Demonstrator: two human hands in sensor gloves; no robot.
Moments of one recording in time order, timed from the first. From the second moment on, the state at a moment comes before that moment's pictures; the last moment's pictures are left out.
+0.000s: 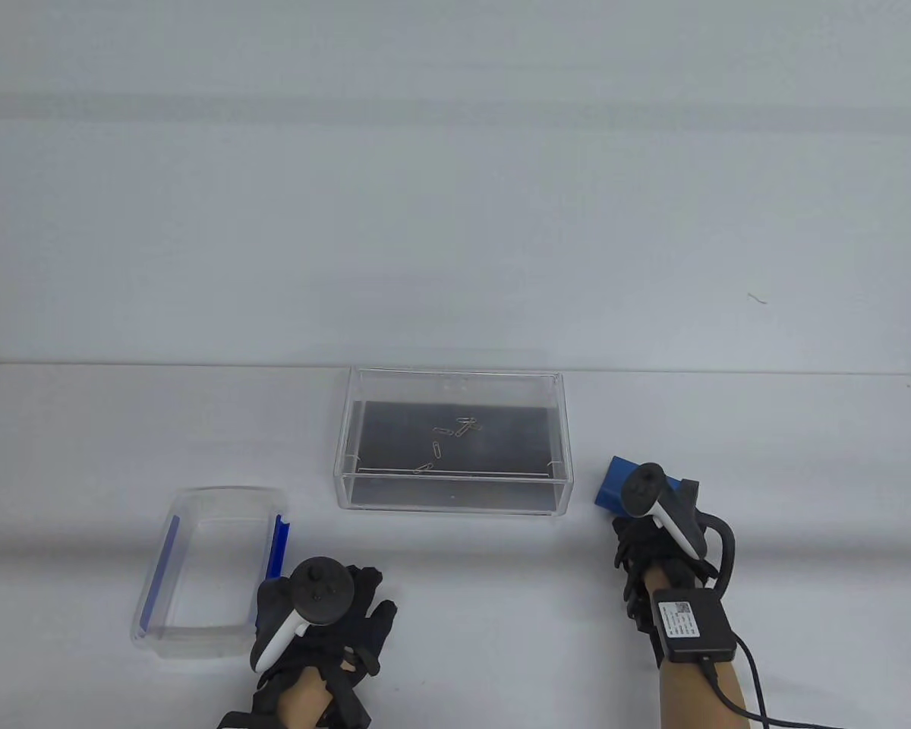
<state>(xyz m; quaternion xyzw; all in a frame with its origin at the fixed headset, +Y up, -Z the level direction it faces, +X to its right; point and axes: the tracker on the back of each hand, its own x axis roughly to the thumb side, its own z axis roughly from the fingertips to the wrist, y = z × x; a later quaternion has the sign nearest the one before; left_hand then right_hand) -0.181 -0.759 -0.344 -0.13 -0.05 0.29 0.95 0.237 -0.752 -0.469 -0.14 0.12 0.98 0.07</state>
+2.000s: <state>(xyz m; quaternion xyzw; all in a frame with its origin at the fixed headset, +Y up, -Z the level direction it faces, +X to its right) -0.203 -0.748 -0.347 -0.10 -0.04 0.32 0.94 0.129 -0.686 -0.534 -0.18 0.08 0.90 0.39</state>
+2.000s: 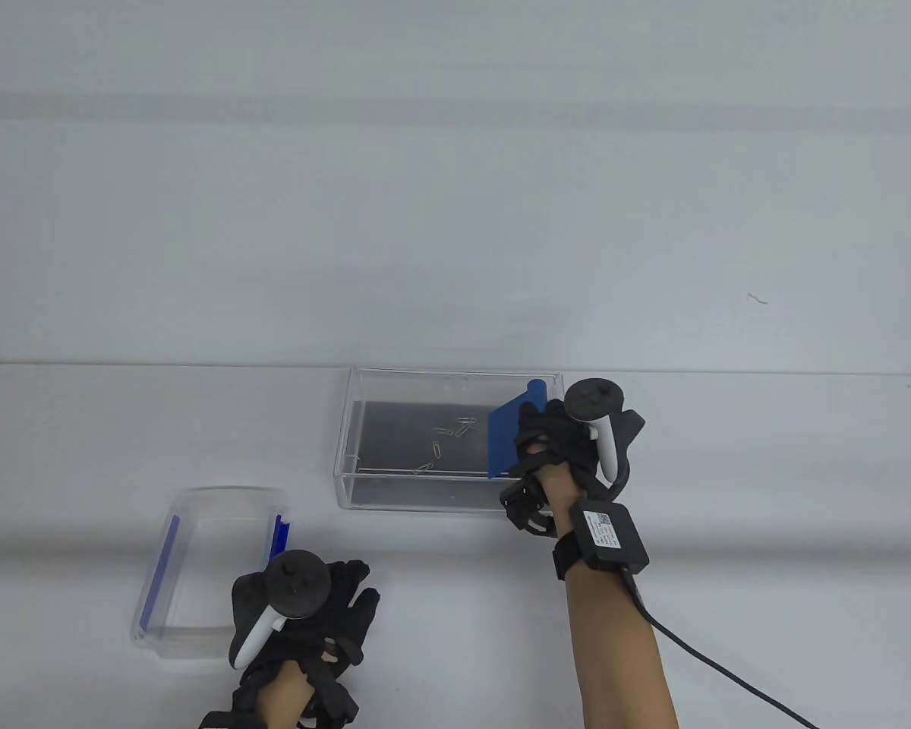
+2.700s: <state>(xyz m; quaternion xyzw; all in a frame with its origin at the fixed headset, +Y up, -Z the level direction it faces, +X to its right) -0.208 -0.748 -0.349 -0.10 -0.04 0.32 0.94 0.025 -0.690 -0.534 -0.06 0.11 0.91 0.39</state>
